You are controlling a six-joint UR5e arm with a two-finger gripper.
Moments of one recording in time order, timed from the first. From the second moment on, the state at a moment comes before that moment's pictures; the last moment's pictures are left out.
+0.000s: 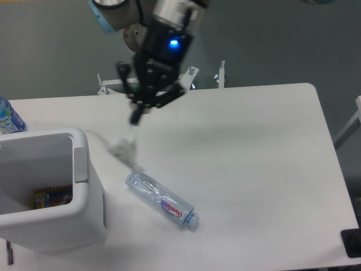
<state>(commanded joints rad) 2.35 -1.60 -1.57 -1.07 0.85 0.19</state>
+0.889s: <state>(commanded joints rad) 2.22 -1.69 -1.57 -0.93 0.85 0.13</state>
